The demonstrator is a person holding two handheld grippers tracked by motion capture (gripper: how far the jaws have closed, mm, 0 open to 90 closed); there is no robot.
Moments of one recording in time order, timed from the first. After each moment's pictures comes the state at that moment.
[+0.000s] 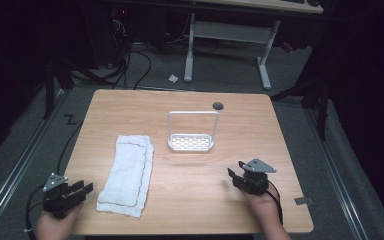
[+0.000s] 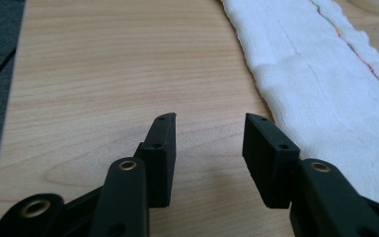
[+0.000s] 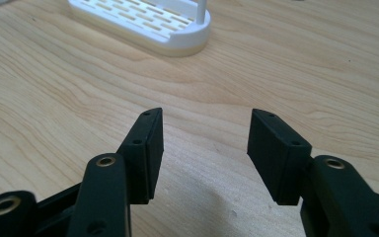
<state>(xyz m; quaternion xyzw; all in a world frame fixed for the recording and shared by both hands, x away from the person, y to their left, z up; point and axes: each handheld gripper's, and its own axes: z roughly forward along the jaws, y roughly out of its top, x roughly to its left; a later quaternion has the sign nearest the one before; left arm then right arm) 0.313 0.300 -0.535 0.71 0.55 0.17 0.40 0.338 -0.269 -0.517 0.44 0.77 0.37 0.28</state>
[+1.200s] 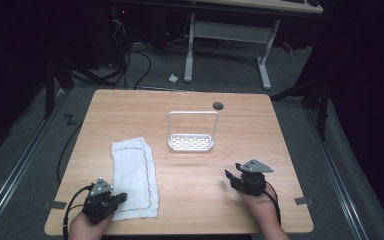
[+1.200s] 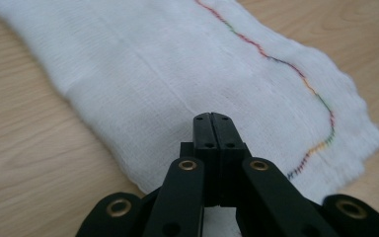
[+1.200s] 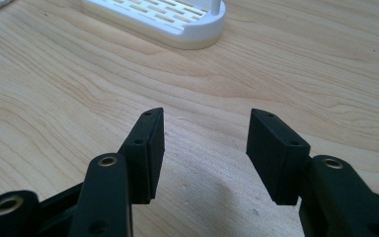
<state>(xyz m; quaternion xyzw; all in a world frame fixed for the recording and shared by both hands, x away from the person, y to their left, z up) 0.297 0.194 -0.528 0.81 0.43 0.10 0.38 0.339 -0.264 -0.519 0.45 0.77 0.38 0.25</state>
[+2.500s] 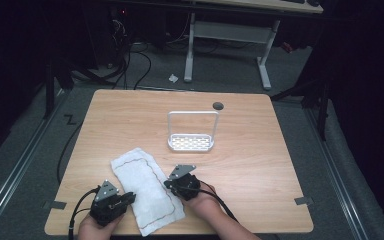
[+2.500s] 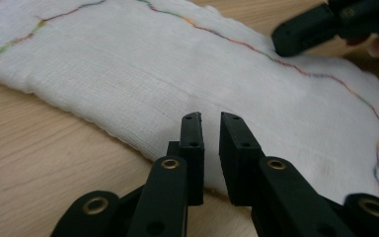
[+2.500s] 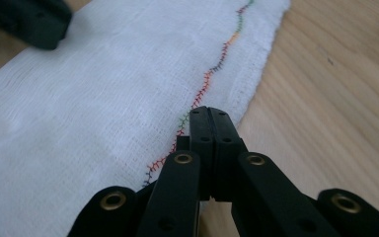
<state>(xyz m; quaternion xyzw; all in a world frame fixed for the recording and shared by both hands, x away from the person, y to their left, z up) 0.295 0.179 -0.531 0.79 0.43 0.11 0.42 0.350 -0.082 -0.530 0.26 0.88 0.37 0.12</state>
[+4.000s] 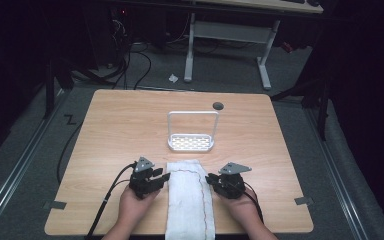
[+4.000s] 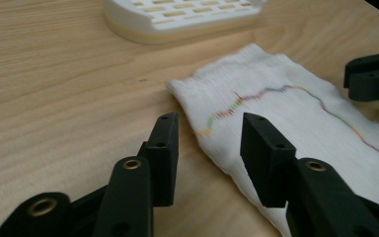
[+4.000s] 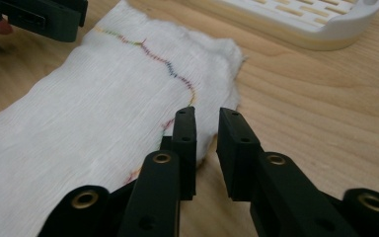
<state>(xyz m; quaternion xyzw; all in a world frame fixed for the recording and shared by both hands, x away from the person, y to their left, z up) 0.372 0.091 -0.532 0.77 0.43 0.10 0.45 0.340 -0.209 -0.526 0.41 0.80 0.40 0.15</state>
